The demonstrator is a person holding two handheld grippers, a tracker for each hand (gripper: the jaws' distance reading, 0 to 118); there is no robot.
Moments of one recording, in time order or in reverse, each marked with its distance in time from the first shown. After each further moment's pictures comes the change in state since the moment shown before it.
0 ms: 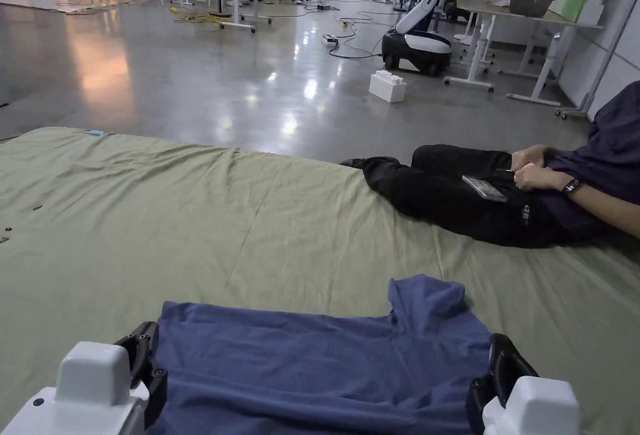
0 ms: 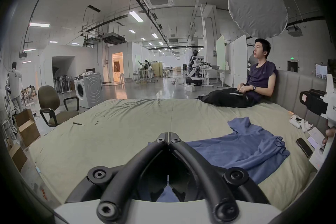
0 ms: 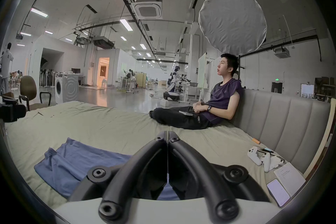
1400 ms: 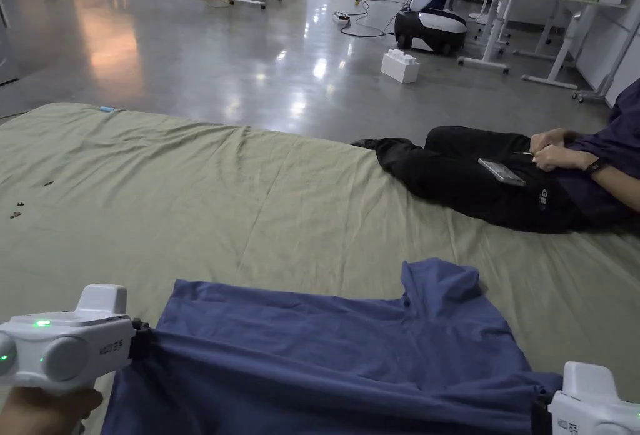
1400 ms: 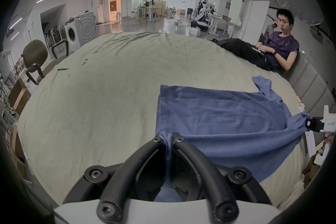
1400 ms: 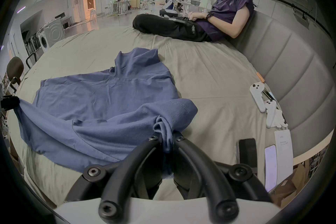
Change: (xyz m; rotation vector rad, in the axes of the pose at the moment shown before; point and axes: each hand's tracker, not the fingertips) left arm -0.080 -0.045 -0.167 -0.578 -0.054 0.109; right arm 0.086 -0.081 -0.126 -0.824 0.036 -0.015
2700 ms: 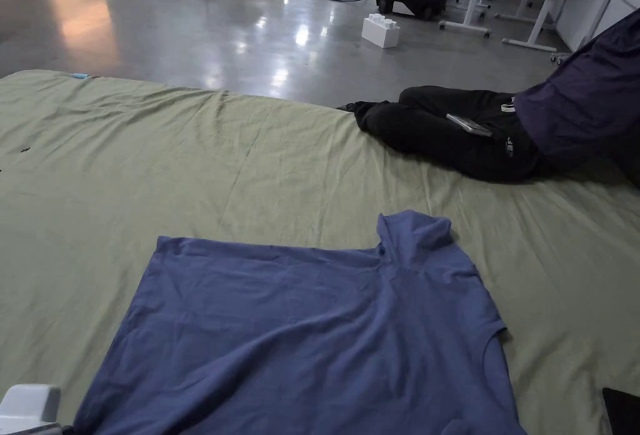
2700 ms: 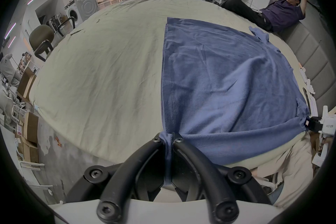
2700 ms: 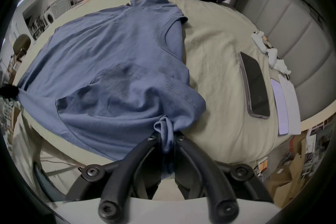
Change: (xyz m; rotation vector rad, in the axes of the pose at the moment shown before) left arm -0.005 -0.145 0.099 -0.265 0.059 -0.033; right arm 0.010 -0.172 0.062 -0.228 0.064 0.091
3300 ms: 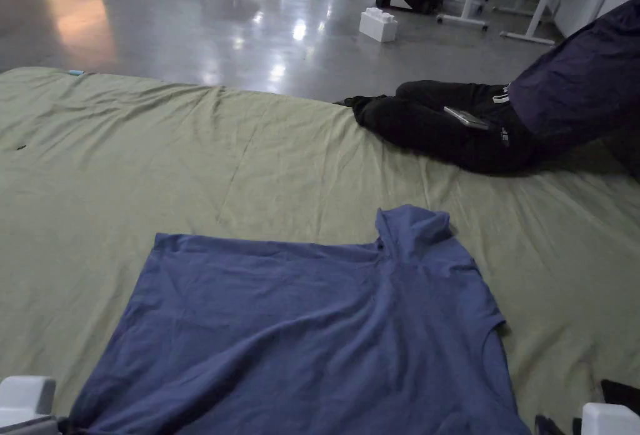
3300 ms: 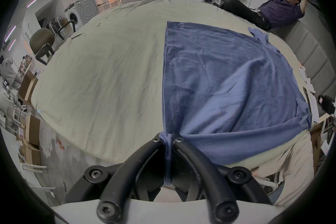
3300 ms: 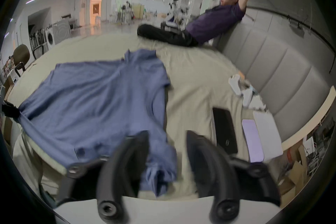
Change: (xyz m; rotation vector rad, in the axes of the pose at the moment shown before) left arm 0.001 0.006 0.008 0.014 0.013 -0.018; right arm 0.011 0.029 0.063 0.293 -0.103 -0.039
